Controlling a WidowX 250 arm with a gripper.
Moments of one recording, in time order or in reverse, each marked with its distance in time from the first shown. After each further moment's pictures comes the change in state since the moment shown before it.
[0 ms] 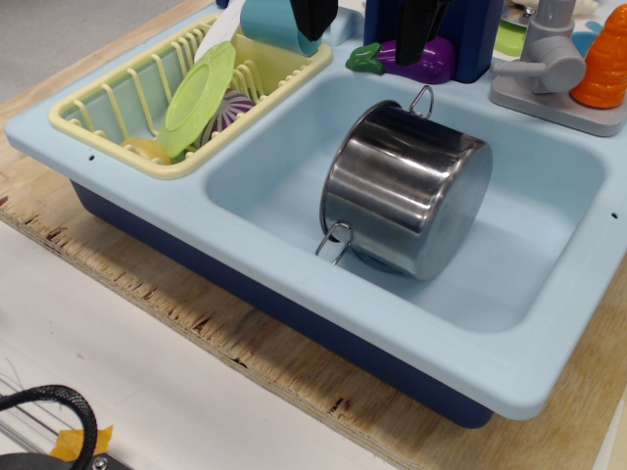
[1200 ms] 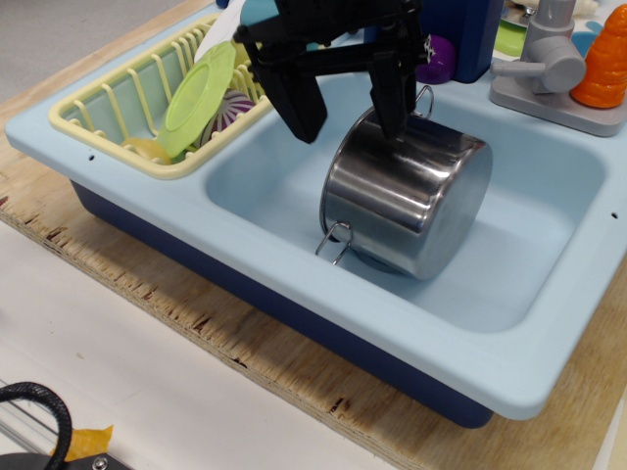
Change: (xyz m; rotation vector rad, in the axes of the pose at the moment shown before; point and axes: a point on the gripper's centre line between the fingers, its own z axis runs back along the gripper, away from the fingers) arm -0.021 -0.002 -0.049 -0.363 -0.003 0.129
